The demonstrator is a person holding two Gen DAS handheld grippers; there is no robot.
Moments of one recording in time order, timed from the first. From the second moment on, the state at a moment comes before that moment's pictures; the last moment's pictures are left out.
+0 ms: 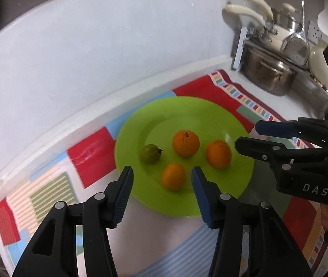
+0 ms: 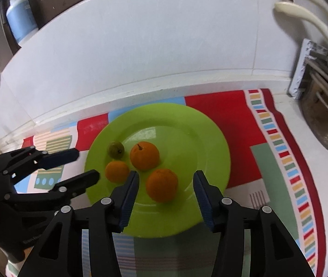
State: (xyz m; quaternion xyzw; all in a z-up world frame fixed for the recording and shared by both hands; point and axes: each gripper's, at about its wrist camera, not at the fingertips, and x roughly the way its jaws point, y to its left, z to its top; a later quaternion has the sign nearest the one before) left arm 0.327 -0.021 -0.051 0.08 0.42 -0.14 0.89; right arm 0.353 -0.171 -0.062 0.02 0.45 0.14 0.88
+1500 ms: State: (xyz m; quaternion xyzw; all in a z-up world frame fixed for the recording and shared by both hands) left arm 0.120 -0.028 -0.003 0.10 0.29 -0.16 0.94; right arm 0.135 -0.174 0.013 -0.06 0.31 0.12 0.94
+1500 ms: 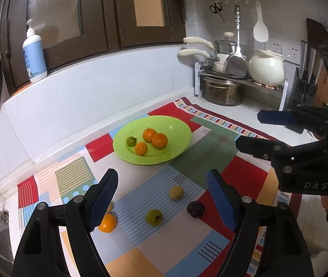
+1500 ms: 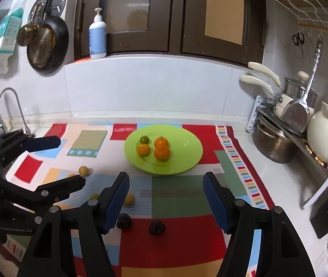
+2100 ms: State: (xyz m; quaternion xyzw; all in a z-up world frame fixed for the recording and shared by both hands) left arm 0.106 -0.047 -0.056 0.16 0.29 -0.22 0.92; right arm 0.119 -0.169 -0.039 -0.10 0.36 0.13 0.92
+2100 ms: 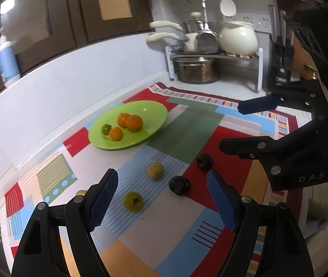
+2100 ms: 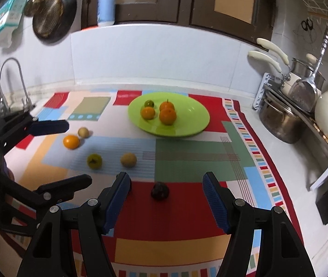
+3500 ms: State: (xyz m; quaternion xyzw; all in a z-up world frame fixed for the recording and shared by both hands) left arm 0.168 -0.064 -0.116 0.10 0.40 -0.27 0.87; right arm 0.183 -0.175 -0.119 -0.05 0.48 0.20 0.85
